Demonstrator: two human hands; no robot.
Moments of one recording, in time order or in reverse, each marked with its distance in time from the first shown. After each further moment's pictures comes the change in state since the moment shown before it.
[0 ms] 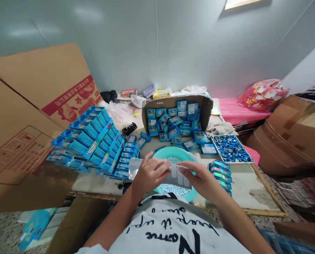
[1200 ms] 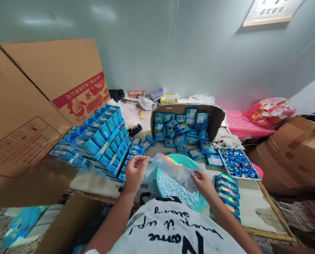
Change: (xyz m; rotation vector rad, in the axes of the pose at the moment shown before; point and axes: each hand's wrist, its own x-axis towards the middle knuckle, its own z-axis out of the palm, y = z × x) left_hand -0.037 -0.063 -0.007 -0.828 0.646 -0.942; right_hand 0.023 0.127 0.050 -0.255 0.234 0.438
